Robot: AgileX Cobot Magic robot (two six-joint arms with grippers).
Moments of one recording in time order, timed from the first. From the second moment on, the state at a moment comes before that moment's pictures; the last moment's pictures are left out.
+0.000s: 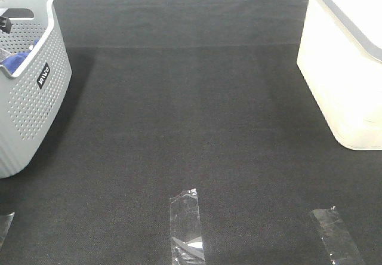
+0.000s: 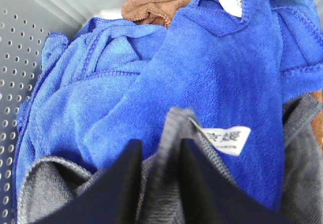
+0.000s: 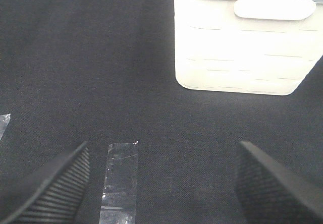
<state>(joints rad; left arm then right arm) 0.10 2.05 -1.66 0.16 0.76 -0.04 -0.05 0.00 -0.50 0.10 1.07 -0.15</state>
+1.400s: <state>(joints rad) 0.09 1.63 -1.66 -0.35 0.71 0.30 -0.05 0.00 -0.50 0.10 1.07 -0.15</state>
